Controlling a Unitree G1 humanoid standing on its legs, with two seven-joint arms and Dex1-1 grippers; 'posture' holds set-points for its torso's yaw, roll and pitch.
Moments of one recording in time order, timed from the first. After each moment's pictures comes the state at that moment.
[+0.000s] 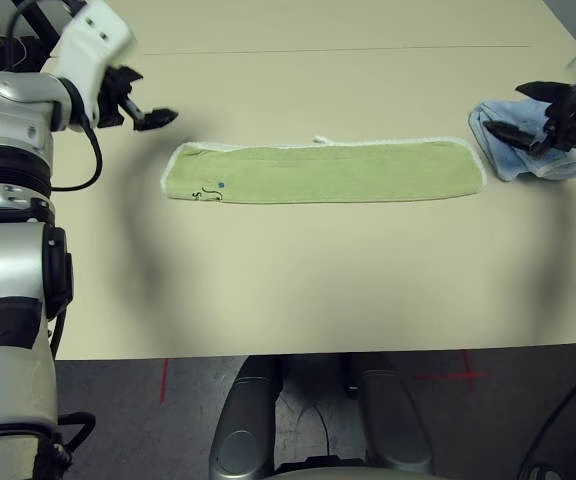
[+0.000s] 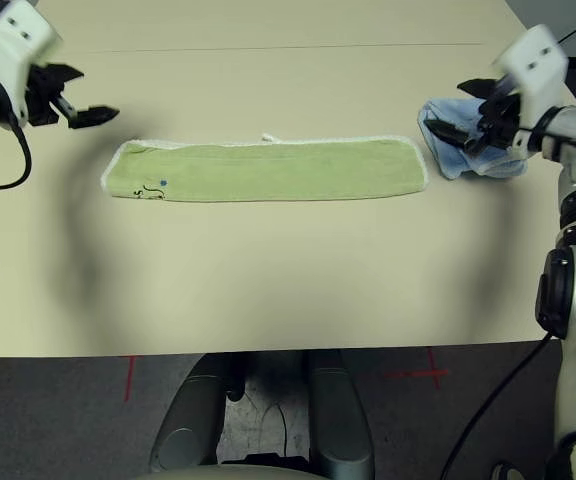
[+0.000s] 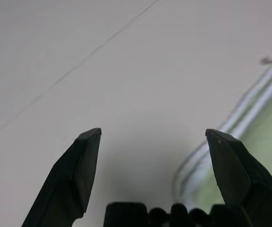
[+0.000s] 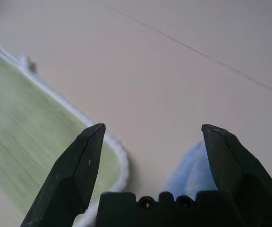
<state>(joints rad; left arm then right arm) -1.29 0.78 0.03 1.04 -0.04 0.13 -1.21 -1.11 -0.82 -0.21 1.17 0.15 -0.05 1.22</state>
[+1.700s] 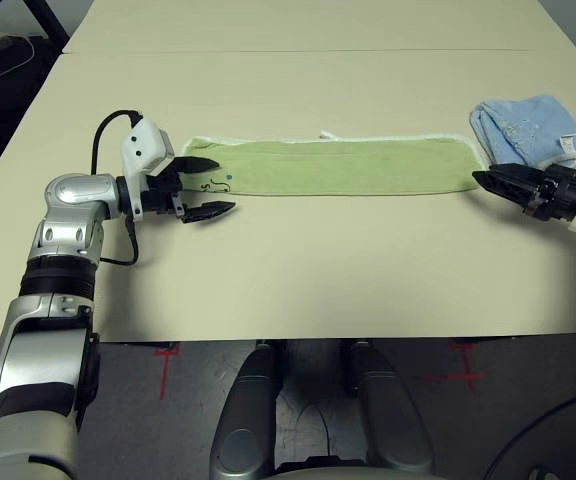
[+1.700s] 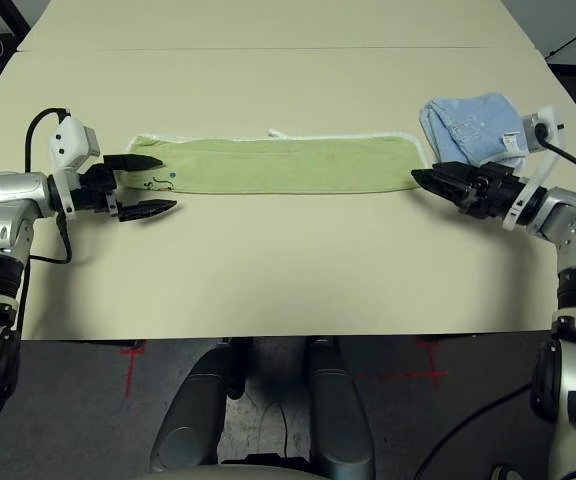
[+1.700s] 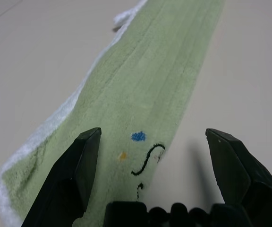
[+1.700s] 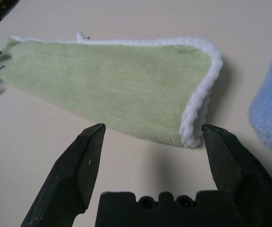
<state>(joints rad) -0.84 0.71 0.00 0.69 -0.17 -0.11 -1.31 -0.61 -0.79 -0.30 0.55 0.45 0.58 1.13</state>
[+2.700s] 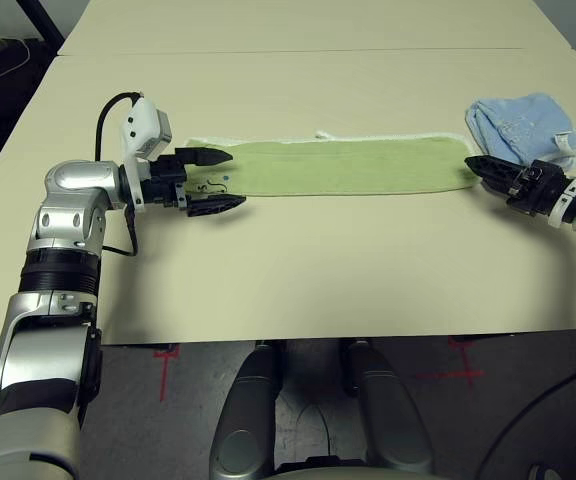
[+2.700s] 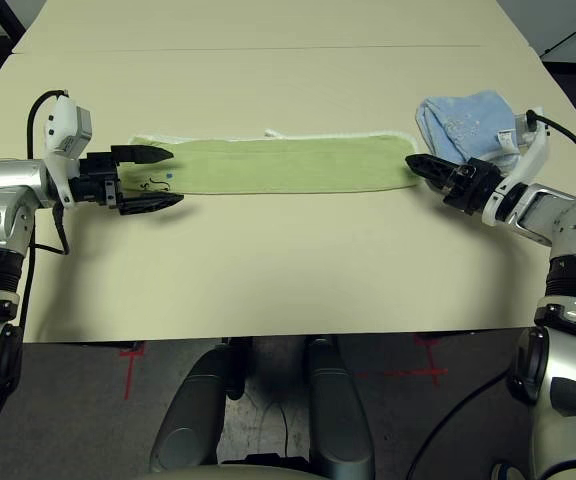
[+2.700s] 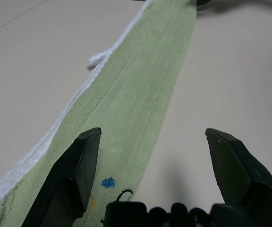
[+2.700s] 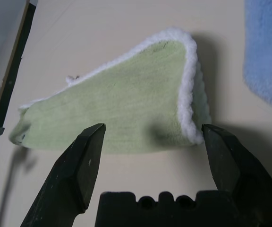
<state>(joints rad) -0.79 0.71 0.03 0.47 -0.28 0.13 -1.37 -0.65 -0.70 -0.51 0.40 0.70 1.17 0.69</state>
